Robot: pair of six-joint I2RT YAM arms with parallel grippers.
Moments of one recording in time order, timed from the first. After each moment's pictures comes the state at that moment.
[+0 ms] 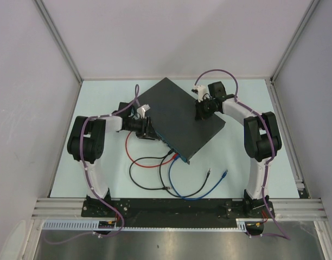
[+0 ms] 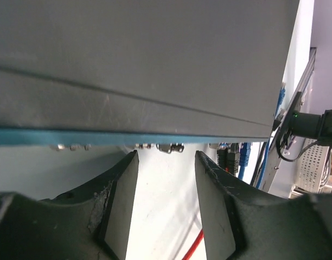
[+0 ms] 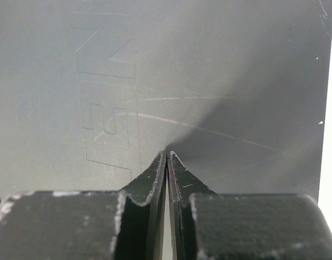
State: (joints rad) left arm -0.19 1.95 1.07 -0.19 0.90 -0.16; right arm 0.30 2.02 1.48 -0.41 -0.45 -0.22
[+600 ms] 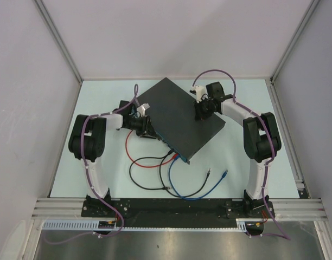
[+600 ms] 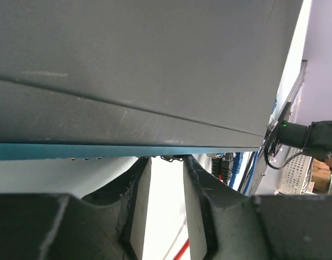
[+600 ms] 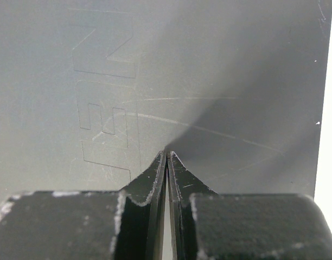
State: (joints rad) left arm -0.18 1.98 1.12 -0.21 0.89 -0.23; right arm 0.32 2.01 1.48 -0.41 -0.40 -0.24
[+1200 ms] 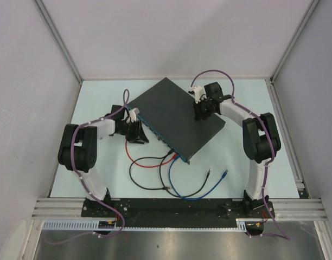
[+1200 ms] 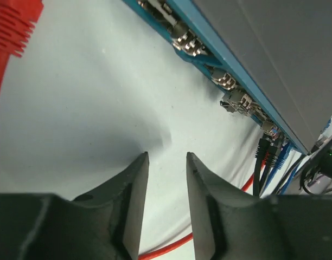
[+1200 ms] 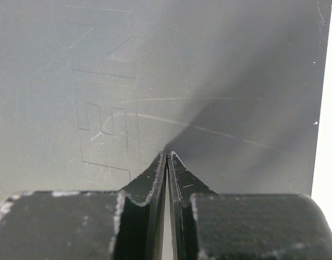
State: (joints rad) left arm -0.14 1.80 0.97 -0.33 0.60 -0.23; right arm 0.33 2.01 1.48 -0.42 -0.36 -0.25
